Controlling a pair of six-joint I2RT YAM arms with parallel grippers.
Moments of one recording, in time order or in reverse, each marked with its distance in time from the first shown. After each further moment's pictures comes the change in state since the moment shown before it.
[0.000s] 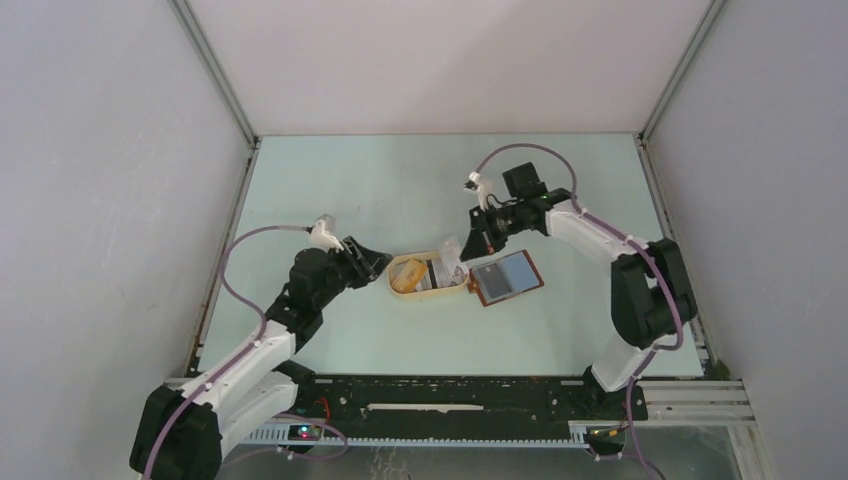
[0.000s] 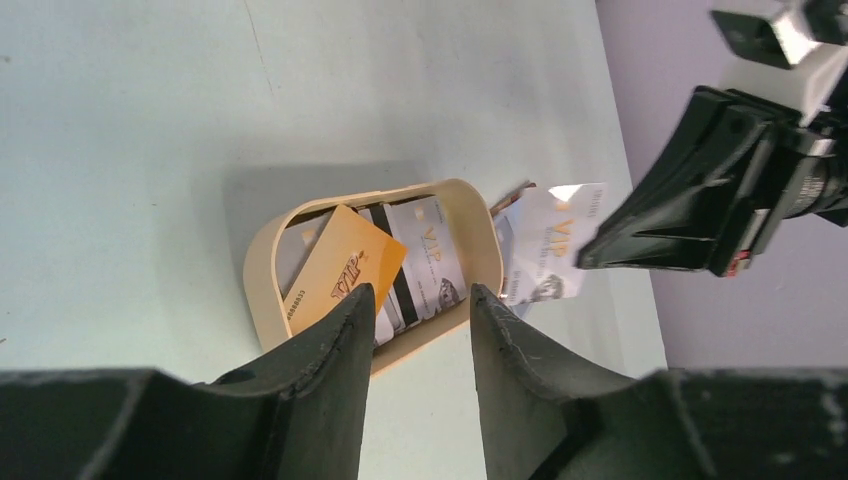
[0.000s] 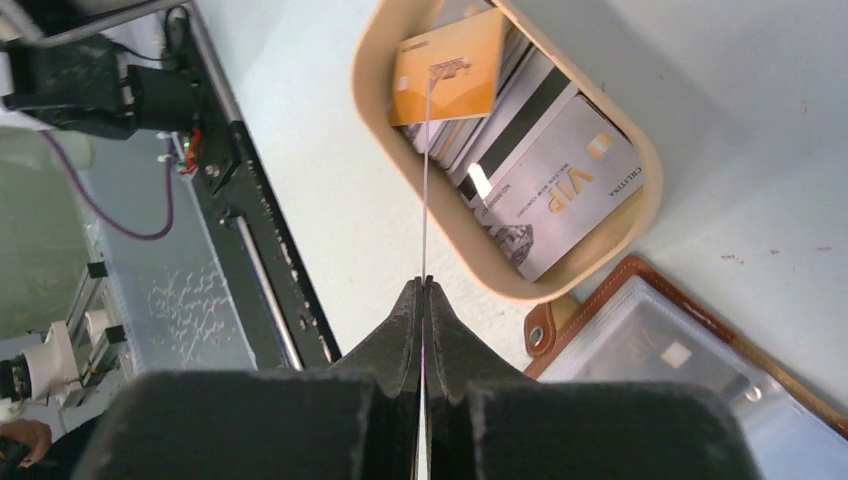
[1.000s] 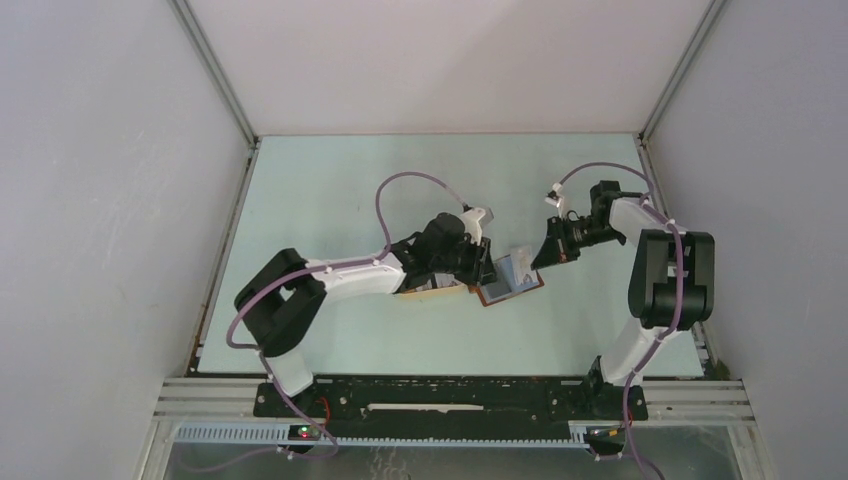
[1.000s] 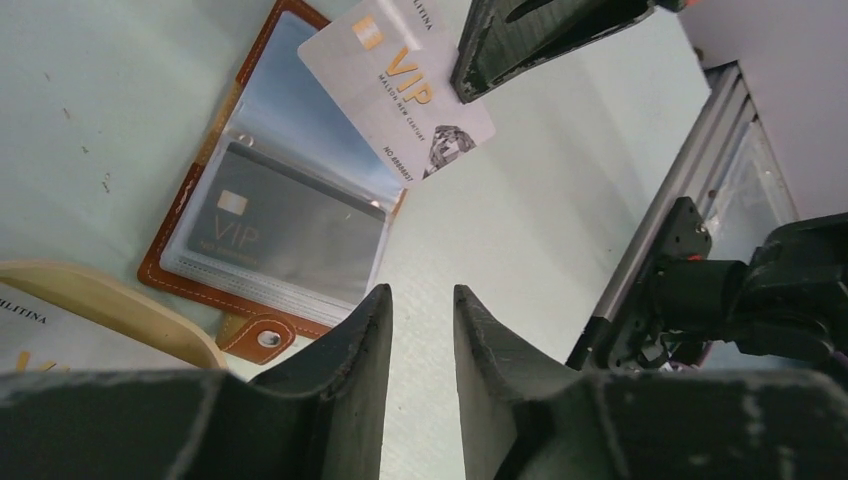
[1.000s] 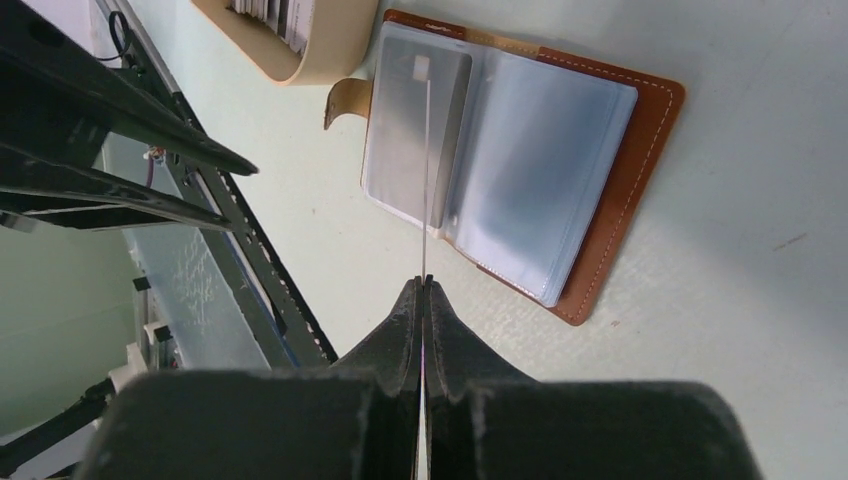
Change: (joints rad) left arm -0.490 0.834 0.690 -0.078 0.141 0.286; right arm -0.526 0.009 -0.112 -0.373 -0.121 -0.450
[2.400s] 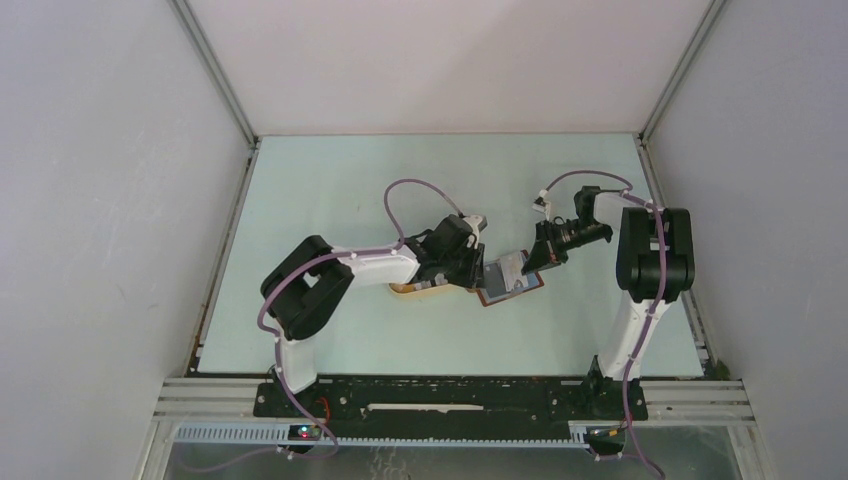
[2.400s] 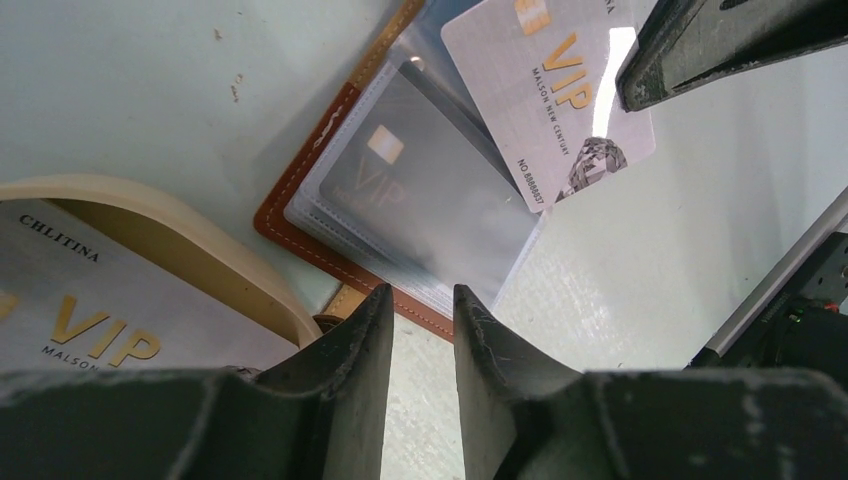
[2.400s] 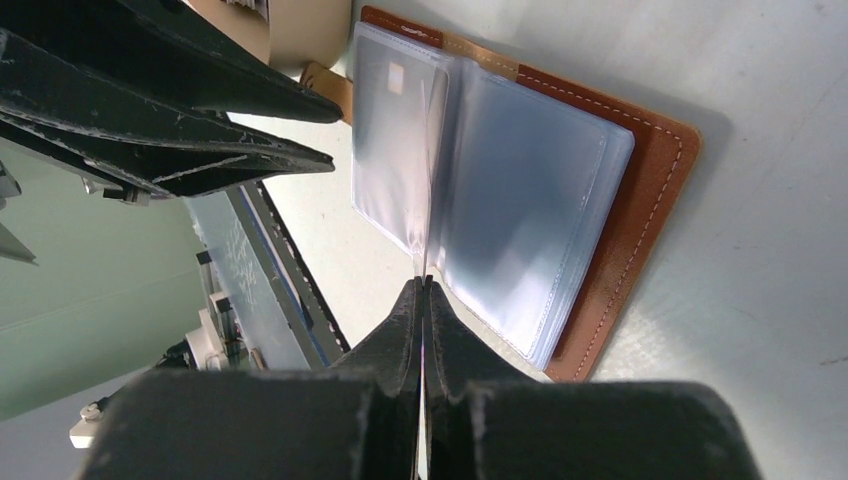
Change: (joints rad) left arm 0.032 0.183 0.106 -0.203 -0.094 -0.030; right arm 0.050 0.226 0.096 -0.046 -0.042 0.006
